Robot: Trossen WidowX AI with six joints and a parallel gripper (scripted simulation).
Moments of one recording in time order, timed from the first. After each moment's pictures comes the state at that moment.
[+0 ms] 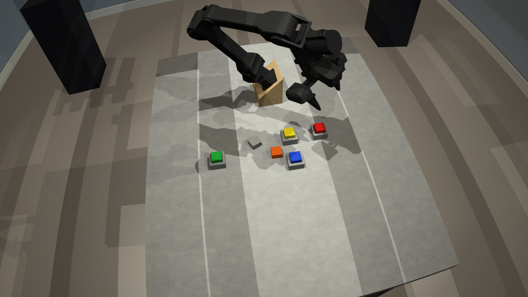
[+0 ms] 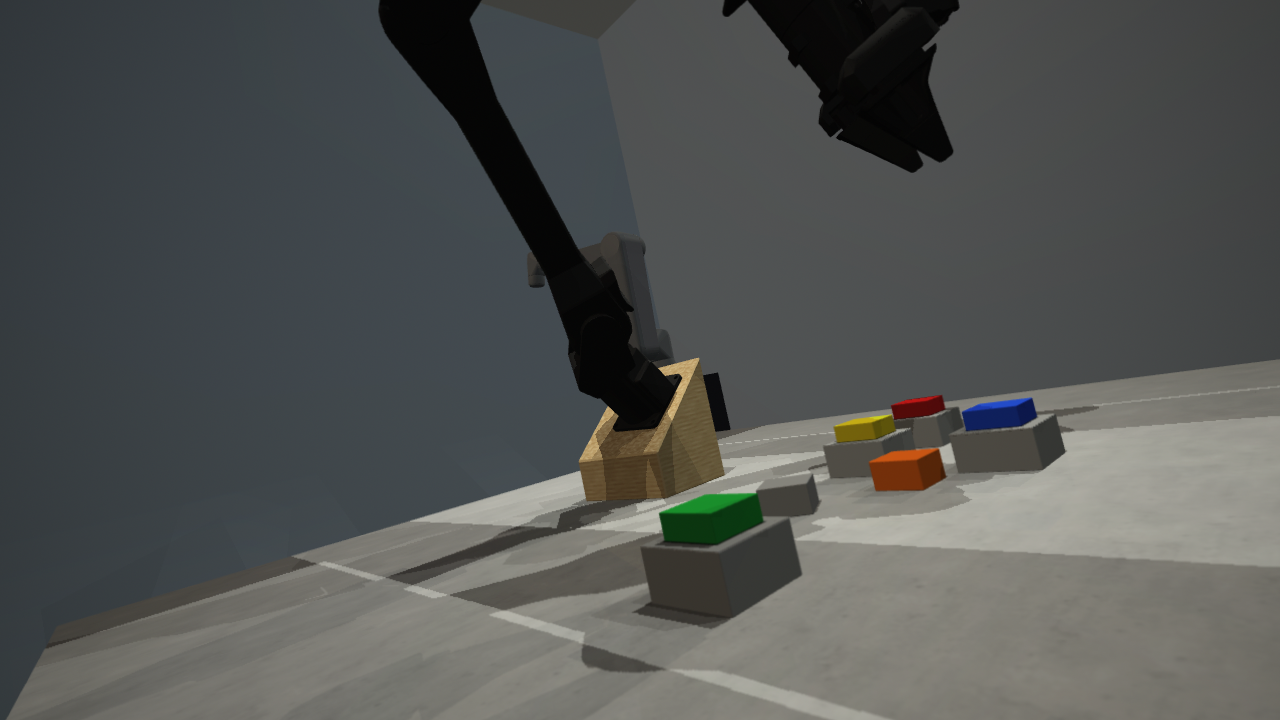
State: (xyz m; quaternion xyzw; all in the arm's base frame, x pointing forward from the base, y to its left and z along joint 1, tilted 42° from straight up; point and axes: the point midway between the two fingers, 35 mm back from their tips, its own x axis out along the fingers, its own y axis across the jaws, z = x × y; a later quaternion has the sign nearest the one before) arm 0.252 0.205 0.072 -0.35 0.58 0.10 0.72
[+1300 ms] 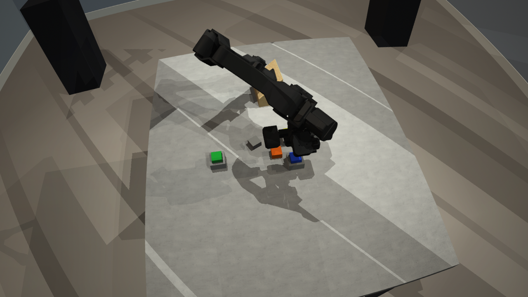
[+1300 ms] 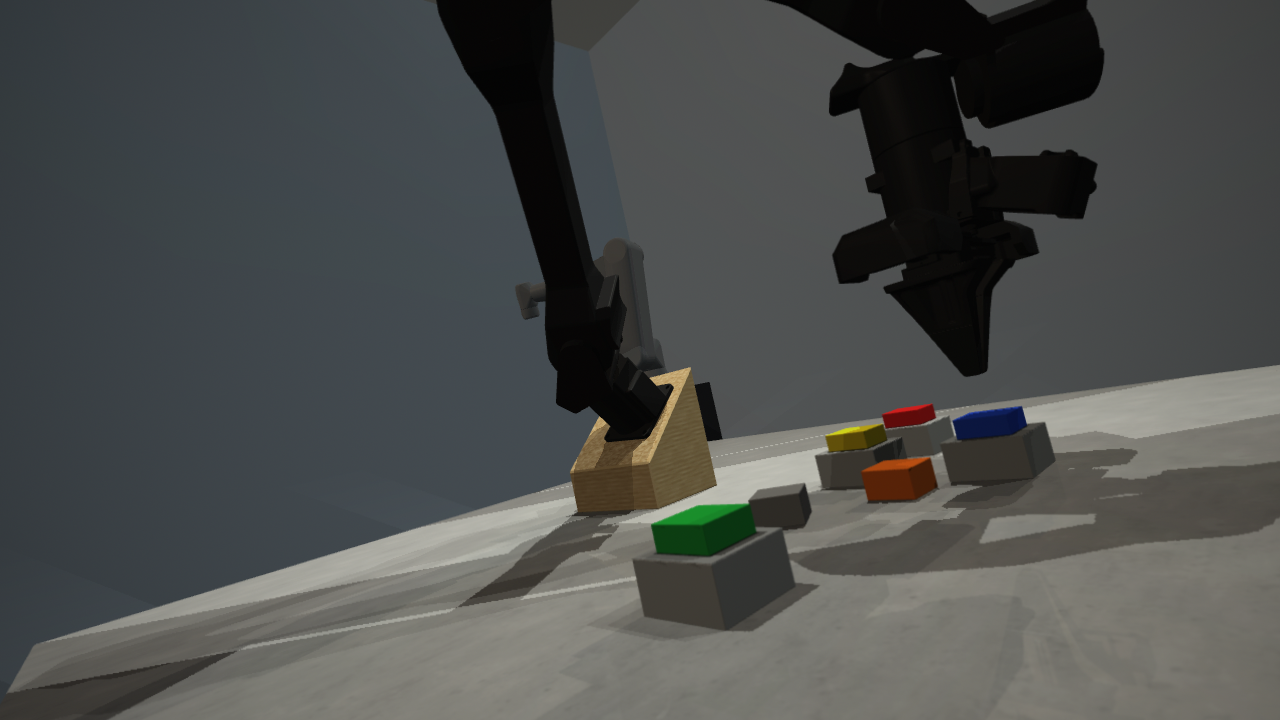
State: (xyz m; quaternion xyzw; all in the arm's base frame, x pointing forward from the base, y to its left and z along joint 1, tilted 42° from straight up) arm 0.303 0.041 0.007 -0.25 0.64 -0.25 0.68
